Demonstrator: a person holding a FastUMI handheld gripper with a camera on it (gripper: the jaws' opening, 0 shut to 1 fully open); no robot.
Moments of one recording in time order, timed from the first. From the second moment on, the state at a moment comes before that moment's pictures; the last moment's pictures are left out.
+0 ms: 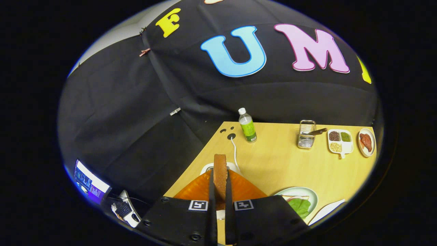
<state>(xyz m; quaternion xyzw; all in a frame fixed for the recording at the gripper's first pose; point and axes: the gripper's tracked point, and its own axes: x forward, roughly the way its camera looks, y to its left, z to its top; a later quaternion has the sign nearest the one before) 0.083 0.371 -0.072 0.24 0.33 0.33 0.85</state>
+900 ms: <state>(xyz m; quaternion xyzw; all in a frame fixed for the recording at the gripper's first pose) 0.054 0.289 -0.315 0.34 0.45 0.14 0.82</state>
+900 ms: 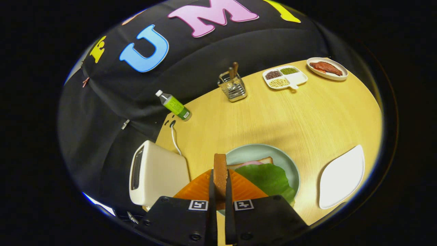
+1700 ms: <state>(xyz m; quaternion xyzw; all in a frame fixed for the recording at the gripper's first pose) 0.050 0.234 -0.380 0.14 0.46 0.10 0.87</state>
